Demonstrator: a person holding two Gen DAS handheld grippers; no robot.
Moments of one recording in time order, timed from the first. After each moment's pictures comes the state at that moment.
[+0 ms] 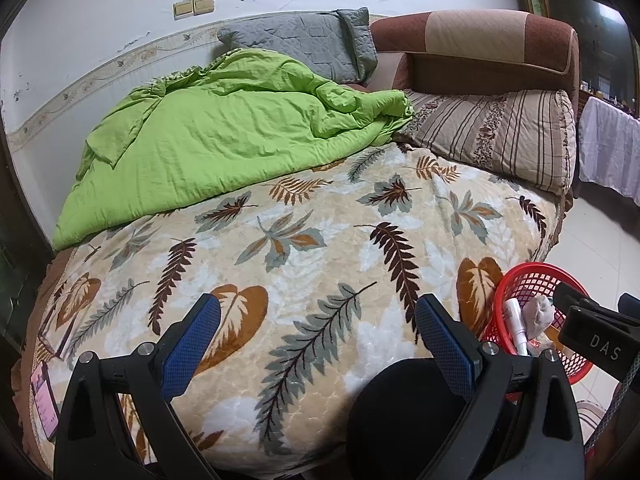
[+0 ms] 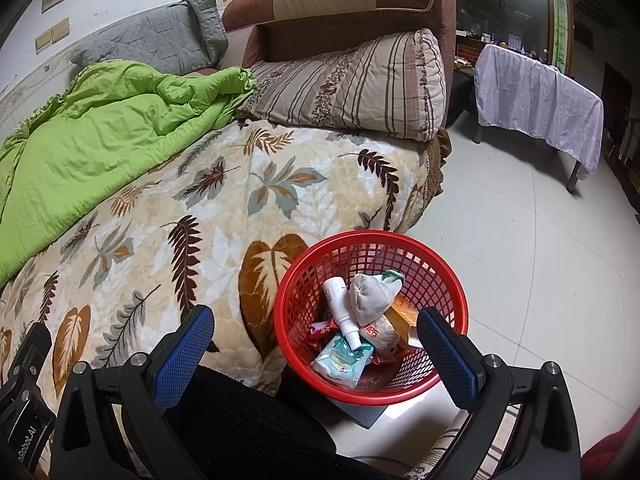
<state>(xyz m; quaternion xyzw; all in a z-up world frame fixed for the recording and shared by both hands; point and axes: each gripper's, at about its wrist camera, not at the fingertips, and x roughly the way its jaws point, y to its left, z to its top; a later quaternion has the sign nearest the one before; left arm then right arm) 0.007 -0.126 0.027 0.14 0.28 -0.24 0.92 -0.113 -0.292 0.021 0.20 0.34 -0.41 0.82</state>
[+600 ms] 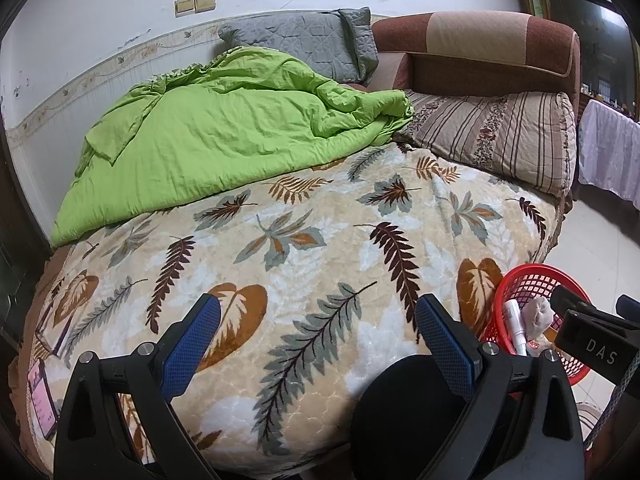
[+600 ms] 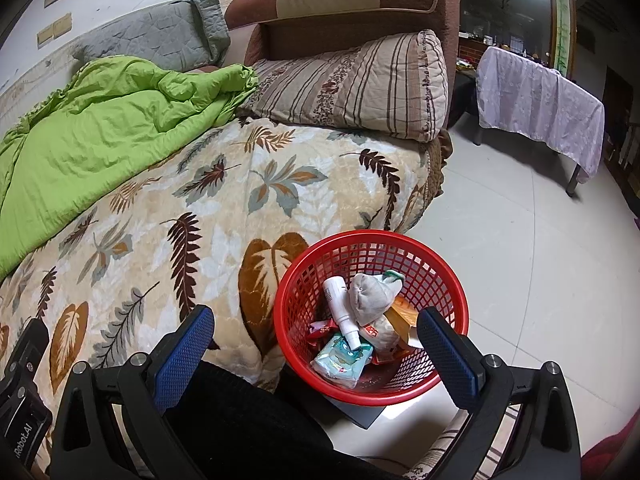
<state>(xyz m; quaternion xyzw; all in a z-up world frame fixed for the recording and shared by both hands) 0.012 -0.122 0.028 0.14 0.28 -0.24 0.92 -0.112 -0.292 0.016 0.19 0.35 -0.41 0.82</state>
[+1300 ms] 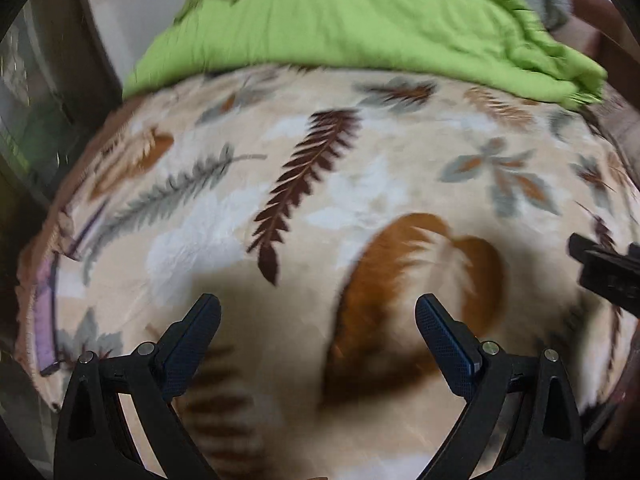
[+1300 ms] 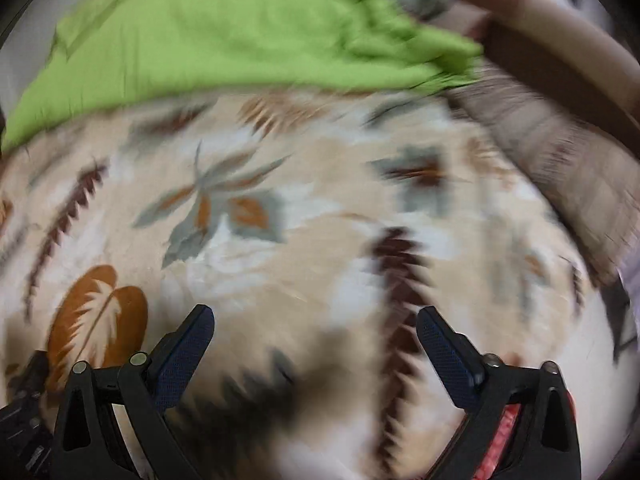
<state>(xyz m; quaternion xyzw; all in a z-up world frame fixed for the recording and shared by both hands) 0.187 -0.012 -0.077 0.05 0.47 0.00 0.88 0.193 -0.231 -0.073 0.02 0.50 -0.18 0.85</state>
